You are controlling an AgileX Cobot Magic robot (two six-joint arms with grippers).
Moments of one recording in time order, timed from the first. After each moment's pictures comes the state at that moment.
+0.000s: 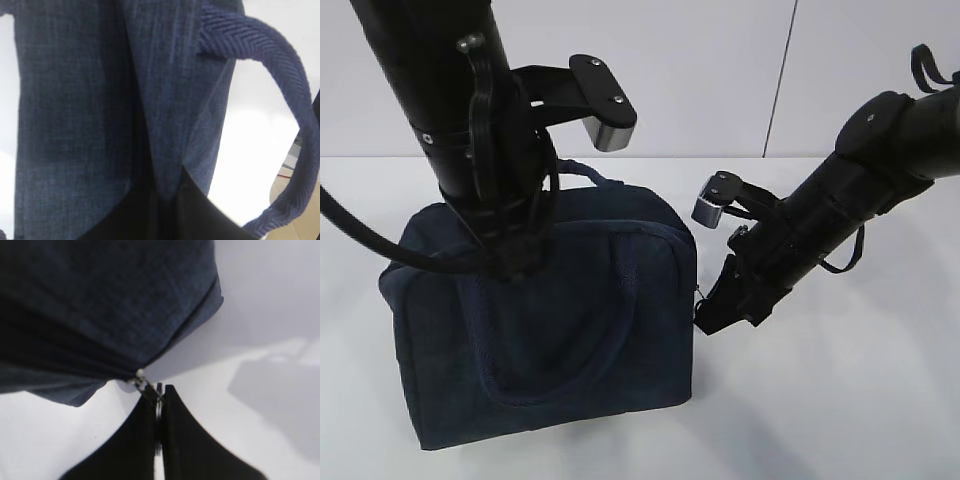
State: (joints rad) left arm -0.78 1.71 -1.46 0.02 1.23 0.46; right arm 0.21 2.03 -1.25 0.80 0.96 -1.41
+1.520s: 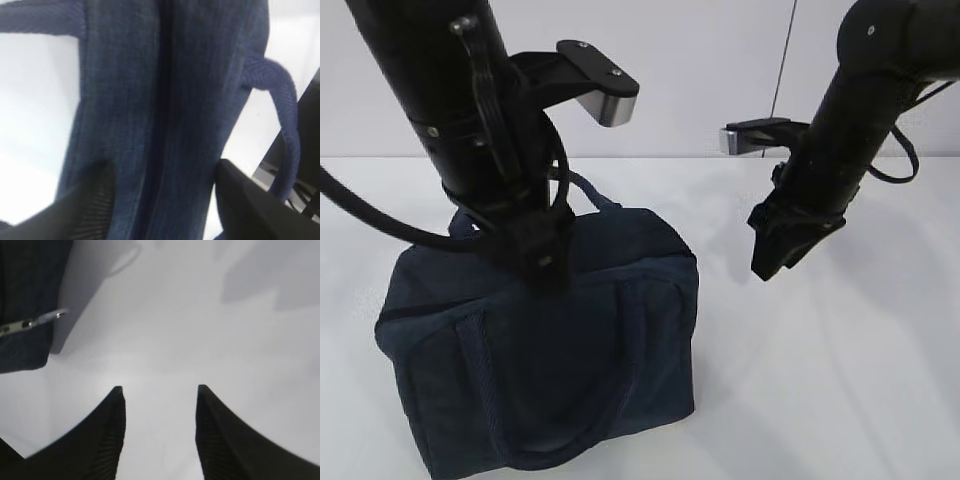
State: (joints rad) left arm -0.78 1.70 -1.46 -0.05 1.23 0.31; right arm 0.21 2.02 -1.55 0.28 1.20 -0.51
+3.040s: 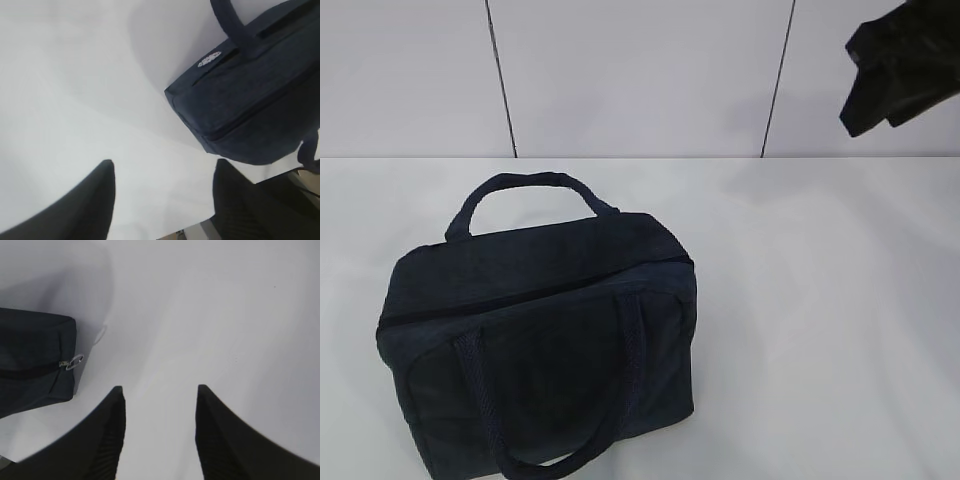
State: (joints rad) left arm -0.35 1.14 -1.14 -0.05 1.24 -0.02; right arm 0.21 1.57 -1.56 0.13 1.23 -0.17
